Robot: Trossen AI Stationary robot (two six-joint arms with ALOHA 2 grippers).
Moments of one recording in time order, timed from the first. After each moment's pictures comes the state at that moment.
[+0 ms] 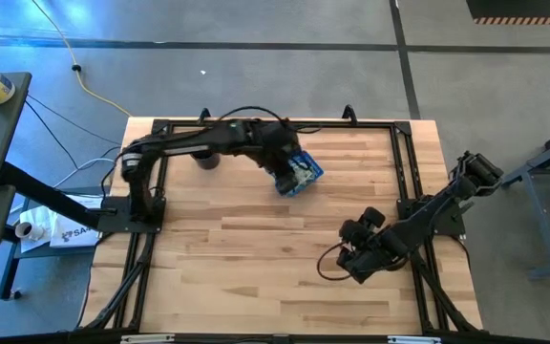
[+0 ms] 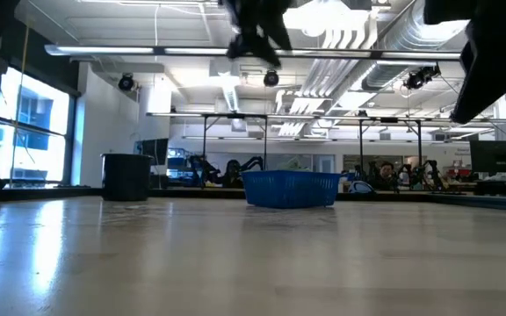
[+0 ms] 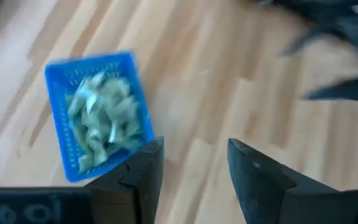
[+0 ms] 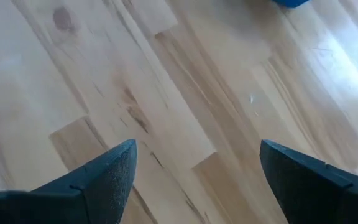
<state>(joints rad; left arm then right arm) 0.17 1.87 1.91 -0.97 0.09 -0.28 0.64 1.50 1.03 -1.02 0.54 1.17</state>
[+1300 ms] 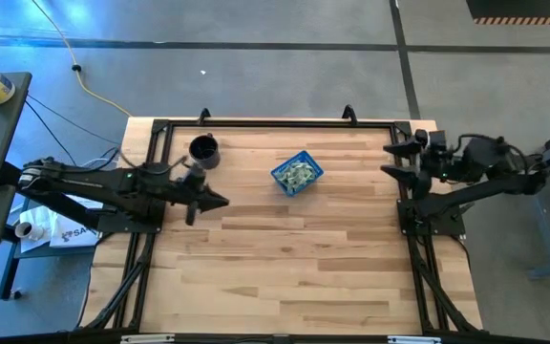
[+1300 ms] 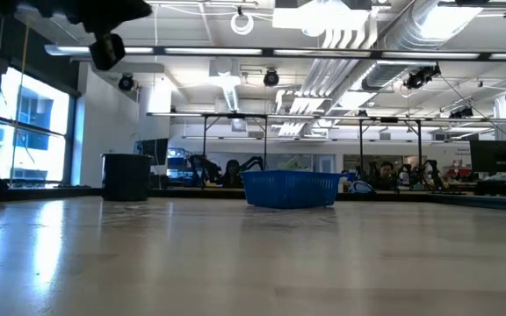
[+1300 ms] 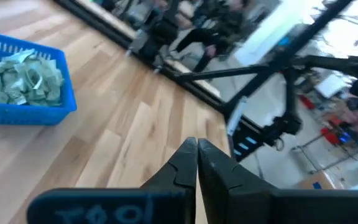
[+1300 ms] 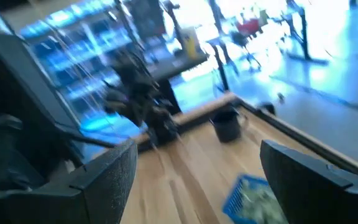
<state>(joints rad) -0.08 0.70 0.54 -0.03 0.03 -0.63 0.19 0.53 0.98 -0.57 0.41 0.42</state>
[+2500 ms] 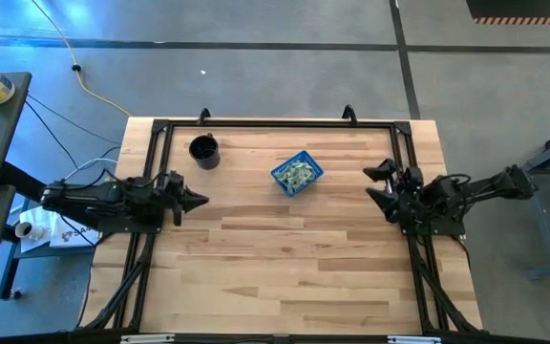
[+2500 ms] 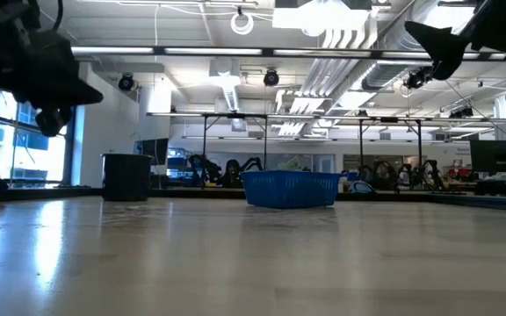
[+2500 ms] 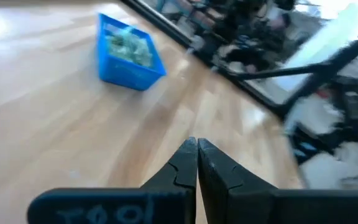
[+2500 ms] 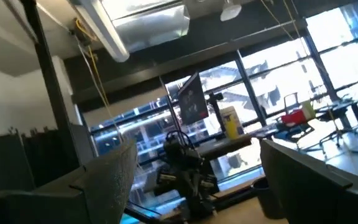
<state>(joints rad) -0.08 0.01 0.11 -0.31 -0.17 -0.62 0.18 0.34 0.02 0.81 0.33 0.23</state>
